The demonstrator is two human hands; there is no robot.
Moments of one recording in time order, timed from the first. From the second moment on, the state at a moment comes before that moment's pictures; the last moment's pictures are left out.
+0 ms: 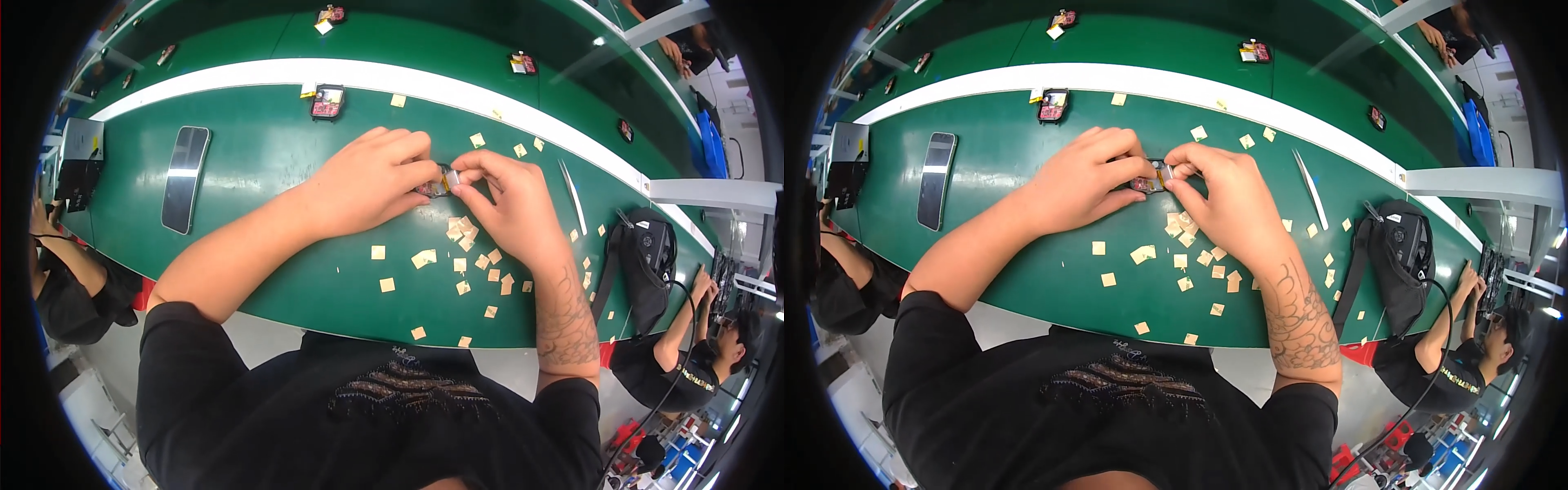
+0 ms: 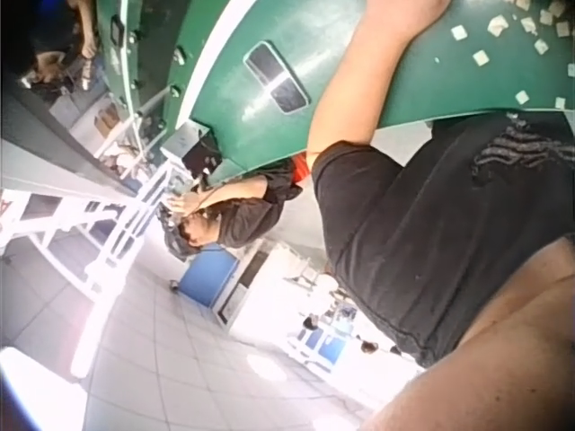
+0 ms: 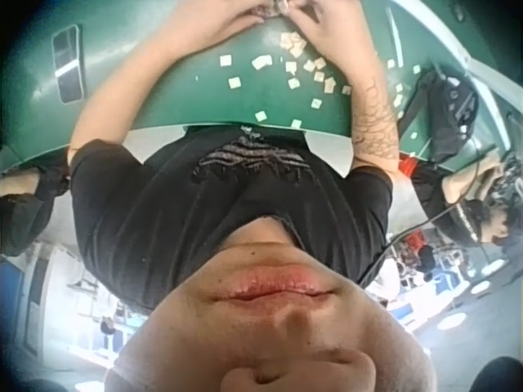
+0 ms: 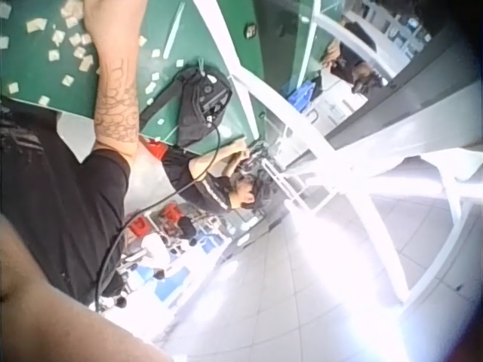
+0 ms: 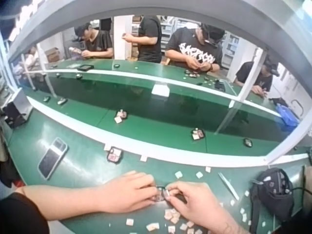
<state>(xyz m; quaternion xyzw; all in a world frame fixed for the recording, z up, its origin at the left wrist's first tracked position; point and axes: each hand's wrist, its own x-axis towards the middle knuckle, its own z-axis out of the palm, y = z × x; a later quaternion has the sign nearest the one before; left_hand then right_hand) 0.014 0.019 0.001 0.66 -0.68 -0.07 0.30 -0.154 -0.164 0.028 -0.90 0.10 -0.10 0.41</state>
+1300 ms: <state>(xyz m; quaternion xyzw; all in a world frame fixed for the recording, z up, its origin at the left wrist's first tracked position) 0.012 0.020 0.001 0.66 -0.68 -0.08 0.31 -0.153 -0.147 0.020 -0.91 0.12 -0.11 0.39</state>
